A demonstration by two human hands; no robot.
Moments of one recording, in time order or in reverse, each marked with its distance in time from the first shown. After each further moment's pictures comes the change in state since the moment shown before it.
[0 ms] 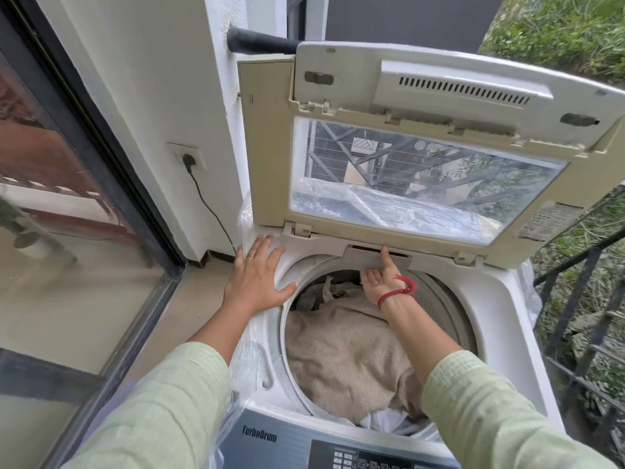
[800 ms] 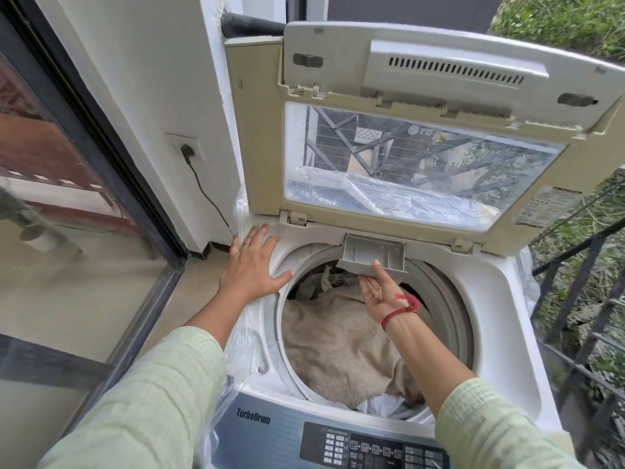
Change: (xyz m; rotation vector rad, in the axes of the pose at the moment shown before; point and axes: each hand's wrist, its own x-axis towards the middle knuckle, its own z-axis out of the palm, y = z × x) left_hand -0.001 -0.001 0.002 -0.020 0.034 -0.004; right_hand -0.023 0.010 -0.045 -0.149 -0.022 0.005
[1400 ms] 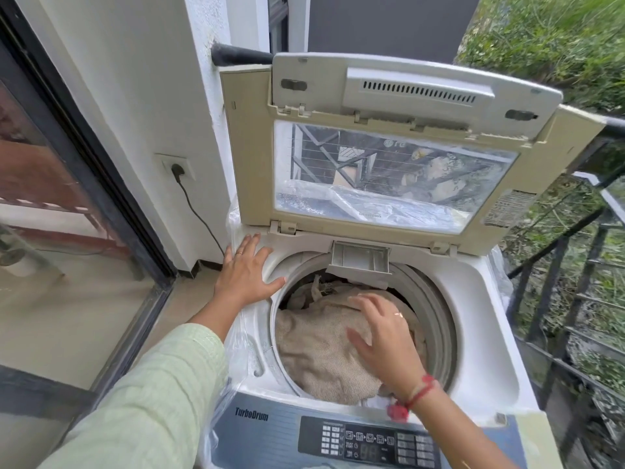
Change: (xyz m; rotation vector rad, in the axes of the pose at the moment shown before) left_hand -0.001 0.002 -0.005 0.036 -0.035 0.019; right_hand -0.098 0.024 -0.063 -1.833 -0.182 -1.222
